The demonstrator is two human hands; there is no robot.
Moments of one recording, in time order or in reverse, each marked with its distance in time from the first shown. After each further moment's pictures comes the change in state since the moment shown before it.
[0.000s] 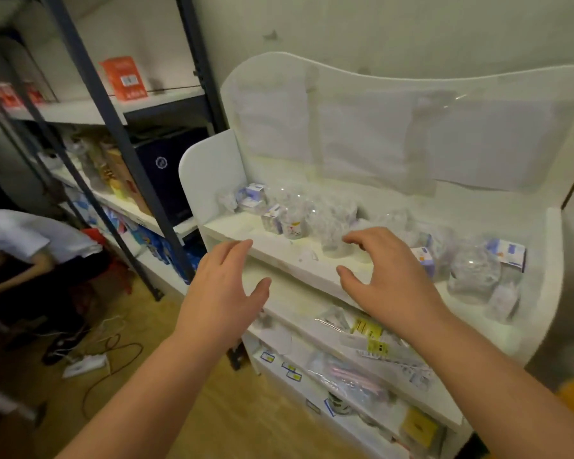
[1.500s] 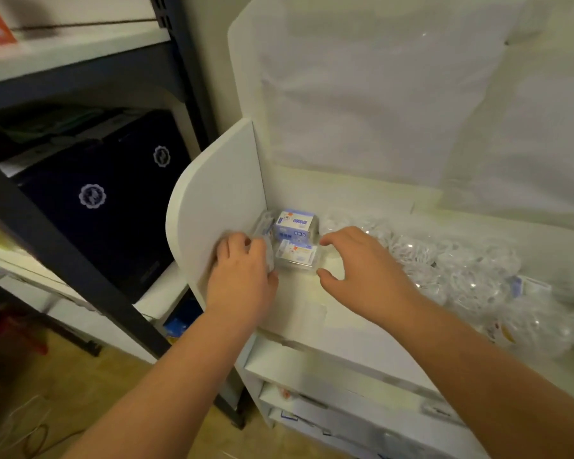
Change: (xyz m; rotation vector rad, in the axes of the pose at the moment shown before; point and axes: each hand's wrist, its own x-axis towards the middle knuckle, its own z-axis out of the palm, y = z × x) left_hand 0.373 -0.268 0.184 0.112 -0.086 0.238; right_hand 0.319 -0.016 0.299 -0.272 -0.187 0.262
